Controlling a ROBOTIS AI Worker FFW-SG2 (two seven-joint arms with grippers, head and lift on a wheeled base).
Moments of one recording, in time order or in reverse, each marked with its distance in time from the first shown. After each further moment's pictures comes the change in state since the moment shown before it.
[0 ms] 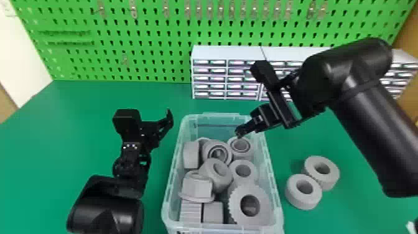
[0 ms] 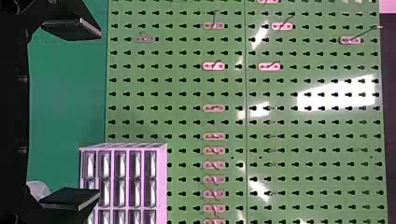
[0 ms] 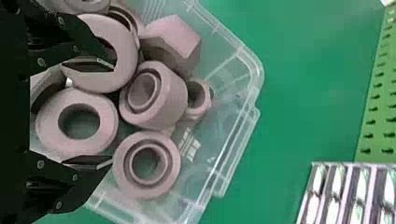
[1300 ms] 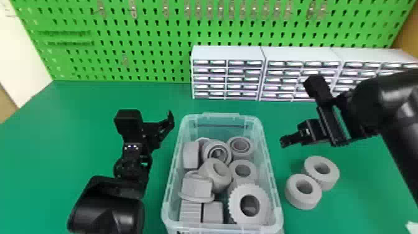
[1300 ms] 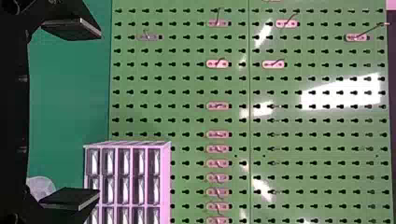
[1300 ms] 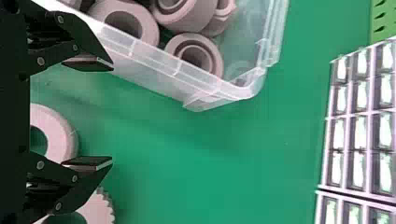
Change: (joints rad) left arm 0.001 -0.001 -0.005 0.002 0.003 0.012 0.001; right arm 0.202 -0.101 -0.262 -0.148 0.155 0.053 -0.006
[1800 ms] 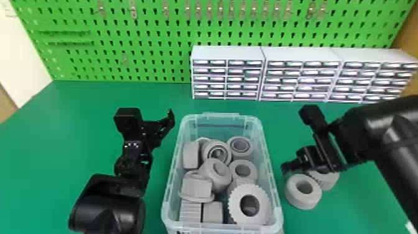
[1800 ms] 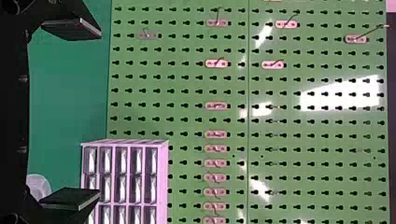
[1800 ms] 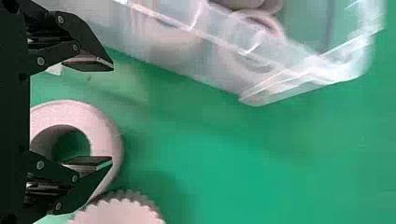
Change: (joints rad) left arm -0.008 0.000 -0.004 0.000 0.015 0.002 0.000; right arm 0.077 -0.005 0.026 0.046 0.009 0.000 0.000
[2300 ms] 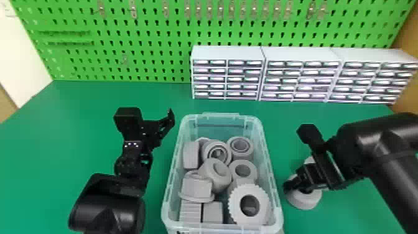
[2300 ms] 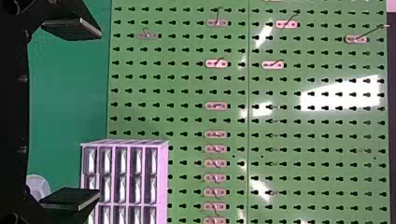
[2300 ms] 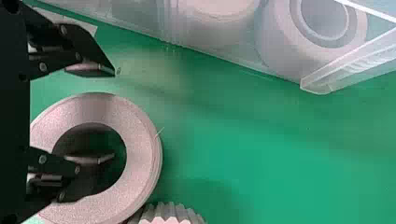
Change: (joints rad) left arm -0.002 0.000 0.001 0.000 0.000 0.002 0.000; right arm 0.039 0.006 0.016 0.100 -0.002 0.000 0.000
